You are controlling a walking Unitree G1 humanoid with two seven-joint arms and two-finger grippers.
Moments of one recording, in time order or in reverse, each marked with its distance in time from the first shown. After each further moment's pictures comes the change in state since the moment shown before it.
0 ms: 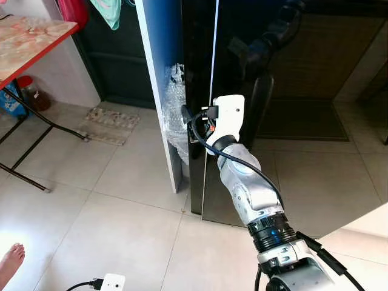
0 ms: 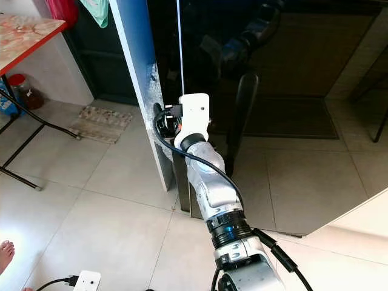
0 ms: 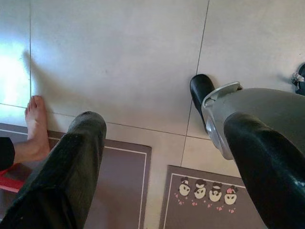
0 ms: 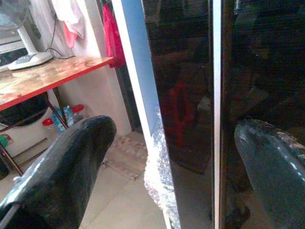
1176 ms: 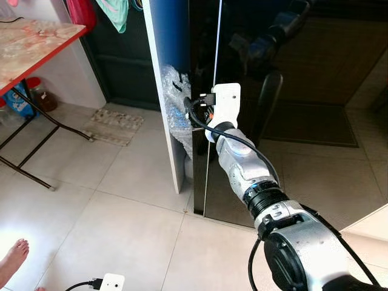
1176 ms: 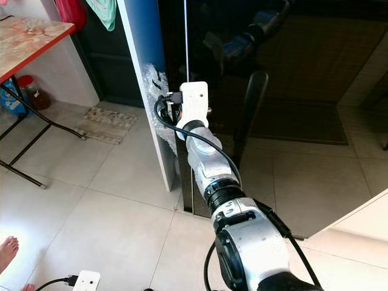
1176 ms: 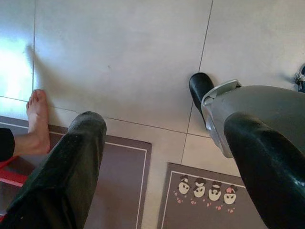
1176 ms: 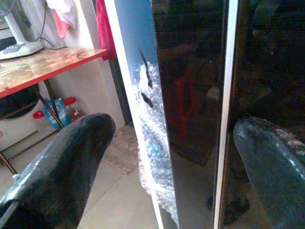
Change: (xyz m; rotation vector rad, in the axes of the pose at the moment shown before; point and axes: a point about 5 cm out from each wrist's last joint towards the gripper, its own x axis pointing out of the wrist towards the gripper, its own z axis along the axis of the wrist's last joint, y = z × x) left arm 0.000 0.001 0.000 0.002 0.003 0.003; right arm 0.030 -0.022 0.002 -0.023 0.038 -0.058
